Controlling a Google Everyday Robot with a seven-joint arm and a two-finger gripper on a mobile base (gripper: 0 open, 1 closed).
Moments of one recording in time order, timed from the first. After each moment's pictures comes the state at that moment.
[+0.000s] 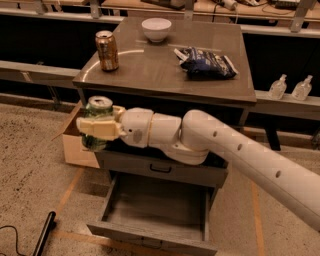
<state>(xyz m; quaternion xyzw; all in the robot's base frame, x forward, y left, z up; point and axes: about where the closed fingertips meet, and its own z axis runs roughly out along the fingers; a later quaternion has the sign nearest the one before) 0.521 0.158 0.885 -0.34 0.56 0.57 0.49</state>
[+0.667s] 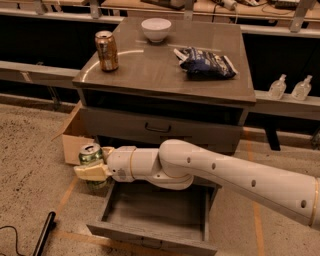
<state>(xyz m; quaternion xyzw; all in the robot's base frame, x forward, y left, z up) 0.495 0.201 0.736 -0.41 0.65 0.47 0.43</state>
